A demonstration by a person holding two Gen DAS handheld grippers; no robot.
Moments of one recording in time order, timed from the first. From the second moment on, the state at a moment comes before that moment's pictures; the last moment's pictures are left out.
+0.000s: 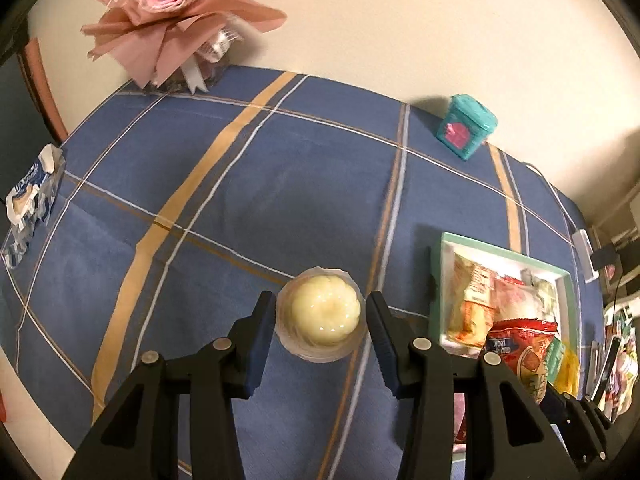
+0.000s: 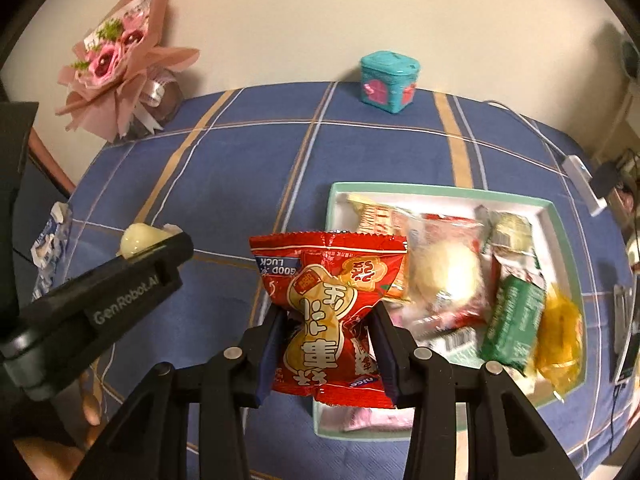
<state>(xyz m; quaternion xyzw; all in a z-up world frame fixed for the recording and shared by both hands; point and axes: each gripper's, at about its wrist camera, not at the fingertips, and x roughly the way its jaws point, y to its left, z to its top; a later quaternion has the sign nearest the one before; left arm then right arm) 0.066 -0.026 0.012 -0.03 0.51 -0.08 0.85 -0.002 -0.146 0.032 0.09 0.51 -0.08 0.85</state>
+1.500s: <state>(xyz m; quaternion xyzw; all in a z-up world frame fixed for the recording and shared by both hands) 0.040 -0.152 -0.032 0.00 0.55 -0.25 0.80 -0.027 -0.301 0.000 0.26 0.52 -0.20 0.79</state>
